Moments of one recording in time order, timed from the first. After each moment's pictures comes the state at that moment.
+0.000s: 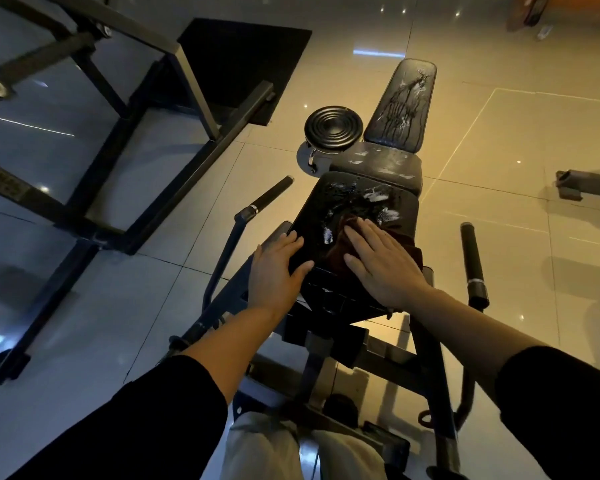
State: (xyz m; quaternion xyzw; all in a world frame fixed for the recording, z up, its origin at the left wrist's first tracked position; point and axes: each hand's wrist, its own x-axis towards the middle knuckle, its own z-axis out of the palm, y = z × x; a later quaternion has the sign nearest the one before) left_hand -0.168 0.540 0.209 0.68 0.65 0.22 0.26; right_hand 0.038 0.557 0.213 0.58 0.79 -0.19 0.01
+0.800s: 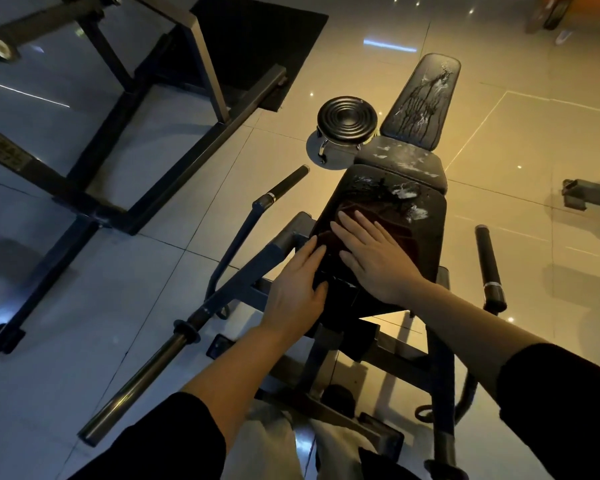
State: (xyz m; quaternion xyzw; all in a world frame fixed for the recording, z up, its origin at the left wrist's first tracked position) left_hand -0.188 0.508 0.209 0.70 0.61 0.22 0.31; right_hand -0.014 0.565 0.219 0.52 0.83 -0.20 0.01
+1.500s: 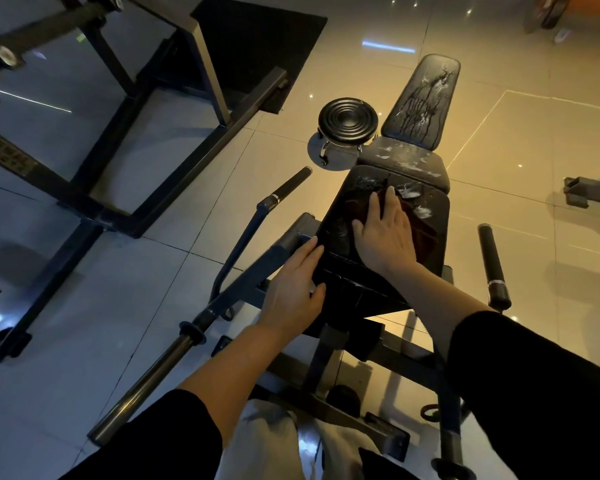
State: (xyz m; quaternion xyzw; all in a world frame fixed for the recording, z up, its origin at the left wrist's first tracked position) left_hand -0.204 0.506 0.209 0.71 0.59 0.22 0.31; right_hand -0.037 0.592 0.215 0.72 0.67 -0.18 -0.01
